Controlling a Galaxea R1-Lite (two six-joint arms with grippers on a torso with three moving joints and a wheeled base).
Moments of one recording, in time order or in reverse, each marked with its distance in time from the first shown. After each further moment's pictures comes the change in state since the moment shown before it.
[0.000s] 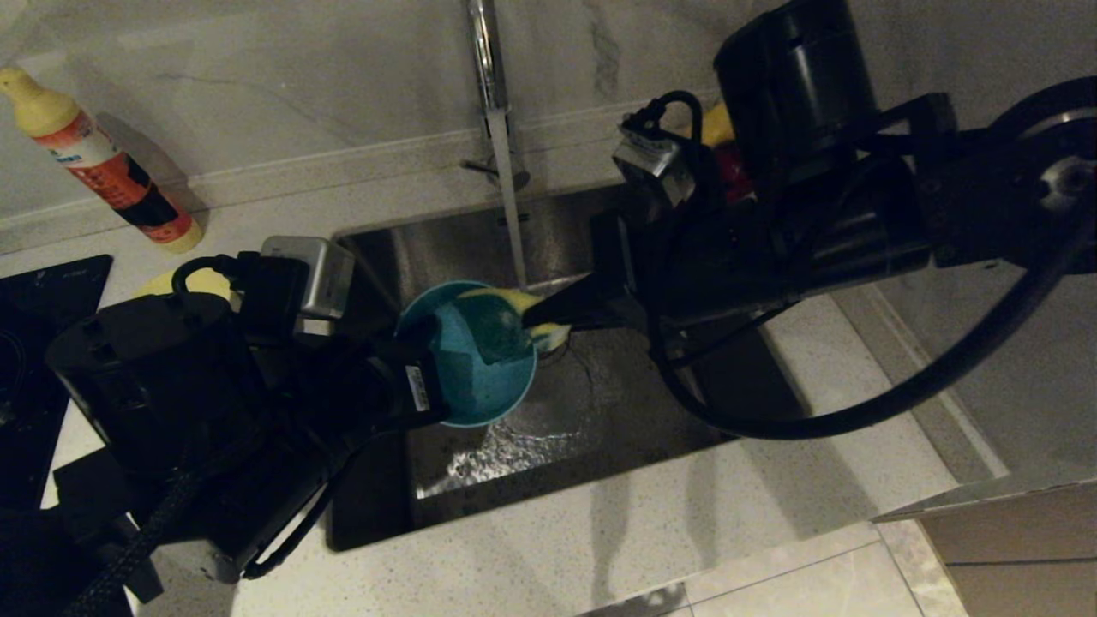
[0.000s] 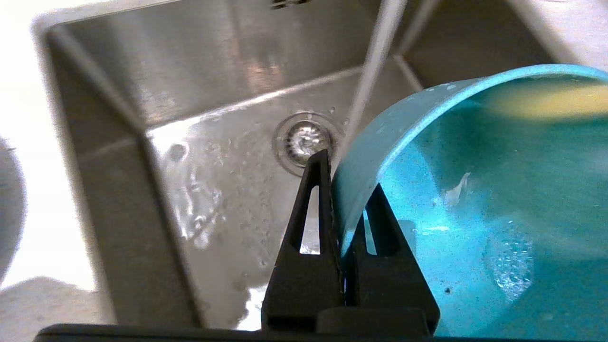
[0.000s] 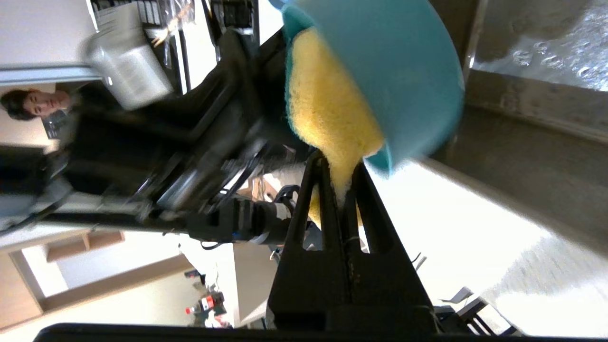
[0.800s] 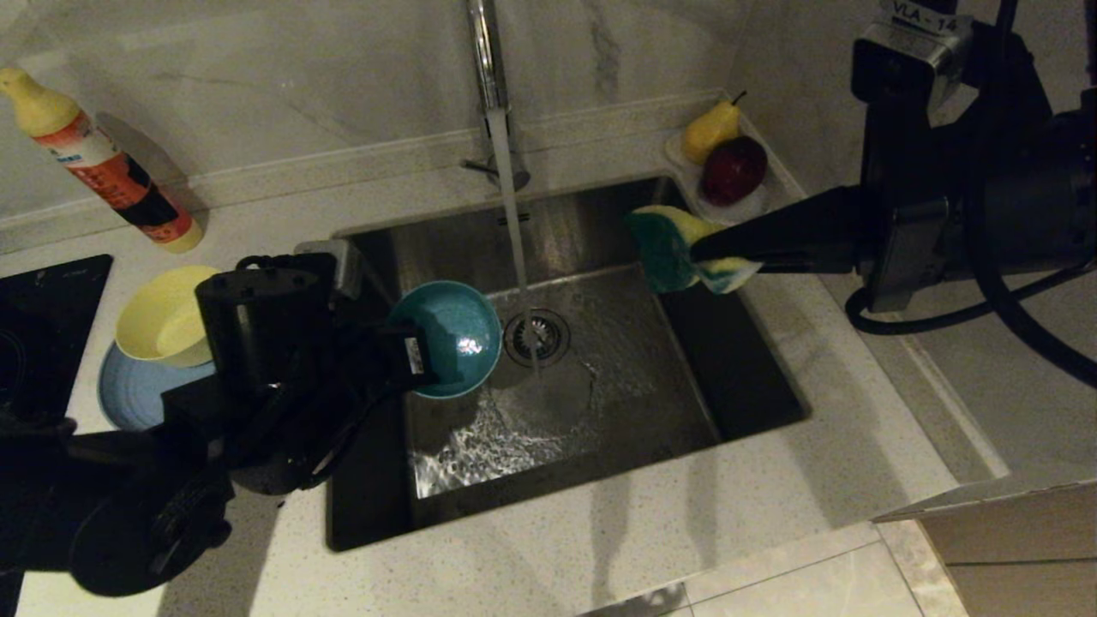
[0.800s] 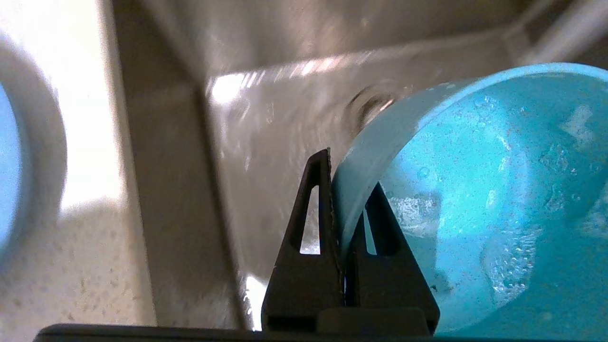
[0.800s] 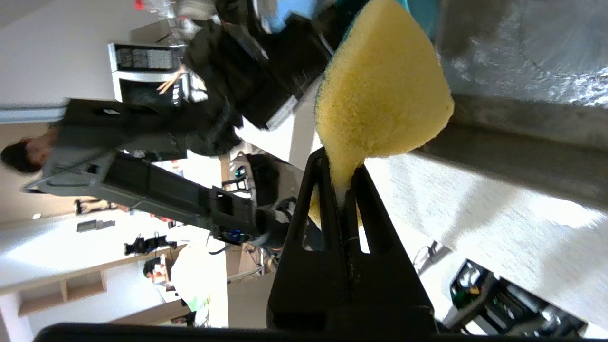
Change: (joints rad) left arm 0.176 0.155 -0.162 0.178 0.009 -0.125; right arm -0.132 -0.327 0.221 0.000 0.006 -0.014
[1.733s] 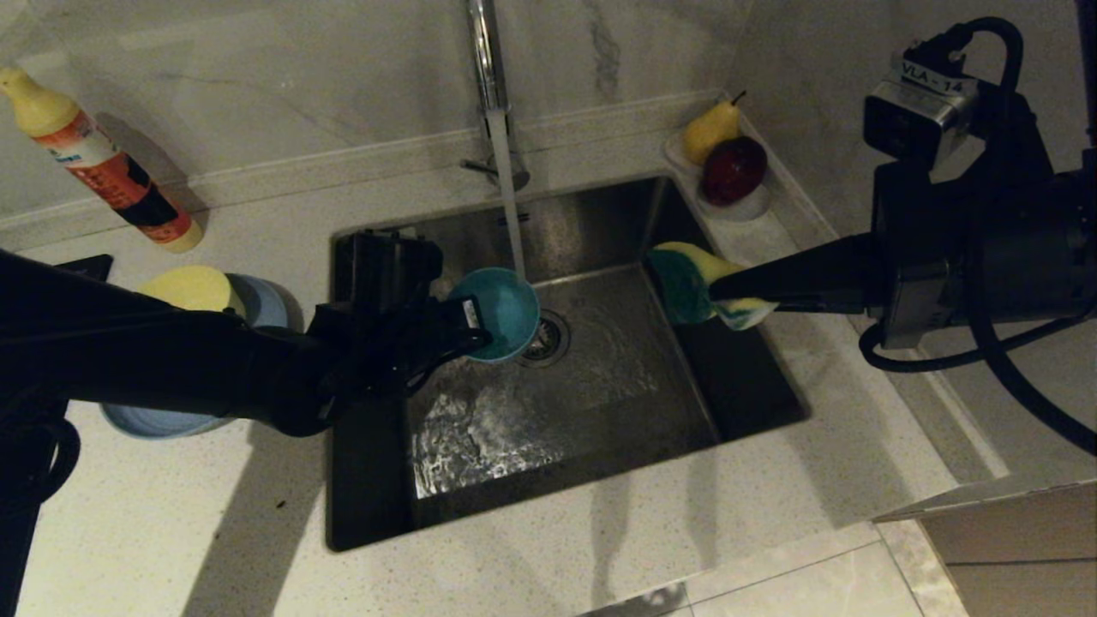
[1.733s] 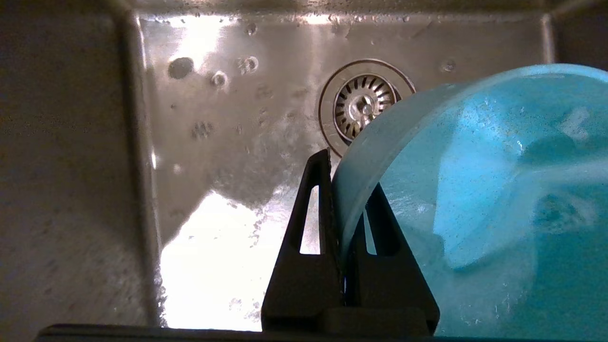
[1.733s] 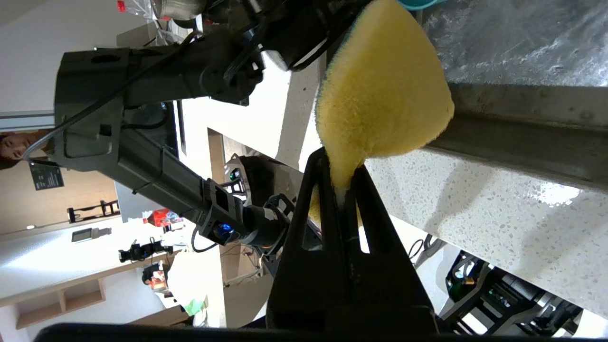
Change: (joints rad) left arm 0.032 0.269 -0.447 0.347 -0.063 -0.229; right arm -0.036 -0.043 0.143 -0.076 0.005 0.000
